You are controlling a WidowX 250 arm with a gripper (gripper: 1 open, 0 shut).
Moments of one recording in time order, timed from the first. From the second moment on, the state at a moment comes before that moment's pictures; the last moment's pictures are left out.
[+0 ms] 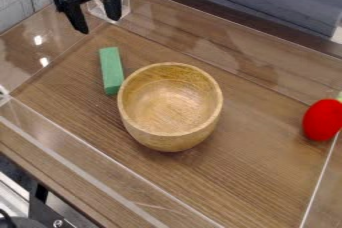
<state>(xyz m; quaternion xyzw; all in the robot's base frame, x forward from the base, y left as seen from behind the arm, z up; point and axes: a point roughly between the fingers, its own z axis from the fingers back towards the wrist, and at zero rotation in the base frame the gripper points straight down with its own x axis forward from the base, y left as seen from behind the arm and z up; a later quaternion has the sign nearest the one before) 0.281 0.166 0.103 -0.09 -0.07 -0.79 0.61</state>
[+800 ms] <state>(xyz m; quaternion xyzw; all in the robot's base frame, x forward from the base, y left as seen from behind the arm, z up) 0.284 0.151 0.113 -0.08 -0.08 -0.73 0.67</state>
